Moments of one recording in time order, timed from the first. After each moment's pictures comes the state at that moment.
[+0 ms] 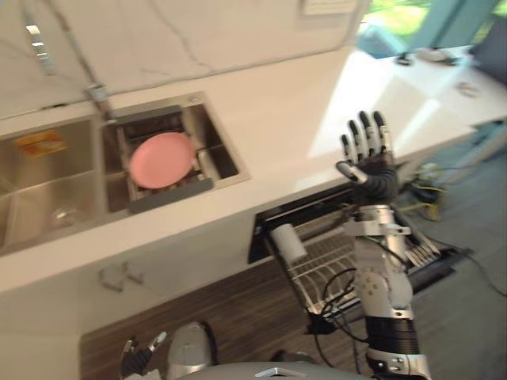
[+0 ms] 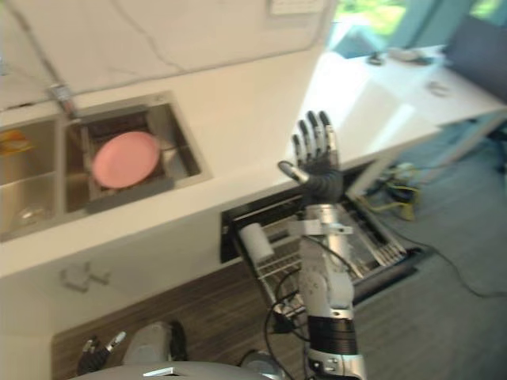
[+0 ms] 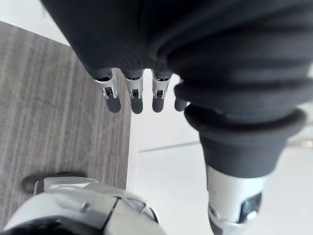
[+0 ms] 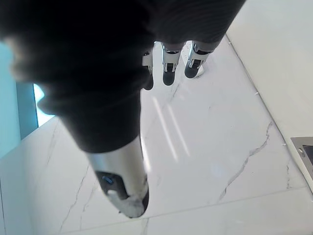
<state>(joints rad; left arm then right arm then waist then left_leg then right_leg) 0.33 0.03 0.15 0.80 -0.23 -0.20 0.14 -0.12 -0.19 -0.16 -0.25 0.65 -0.20 0.13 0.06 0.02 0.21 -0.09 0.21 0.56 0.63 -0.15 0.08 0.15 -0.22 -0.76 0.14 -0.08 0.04</state>
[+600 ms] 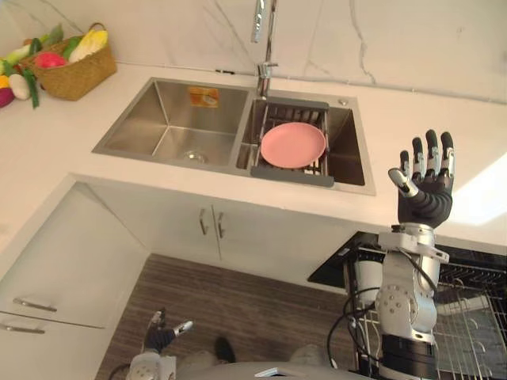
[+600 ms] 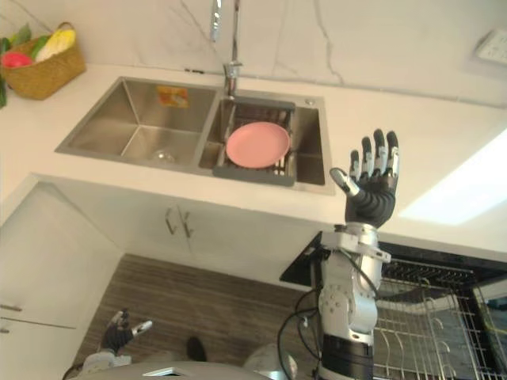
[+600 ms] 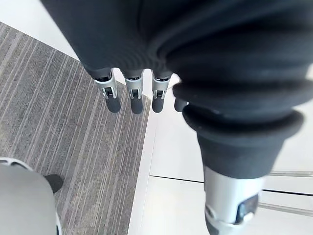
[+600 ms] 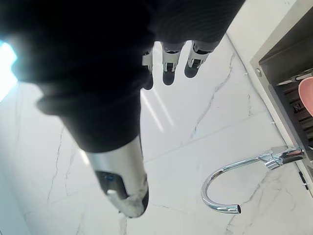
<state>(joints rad) 0.22 0.10 -0.04 0.81 -0.06 -0.17 0.09 0.03 -0.12 -0.28 -0.35 0.63 -0.24 -0.01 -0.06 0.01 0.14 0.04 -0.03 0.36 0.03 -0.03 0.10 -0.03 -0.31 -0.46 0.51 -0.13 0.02</state>
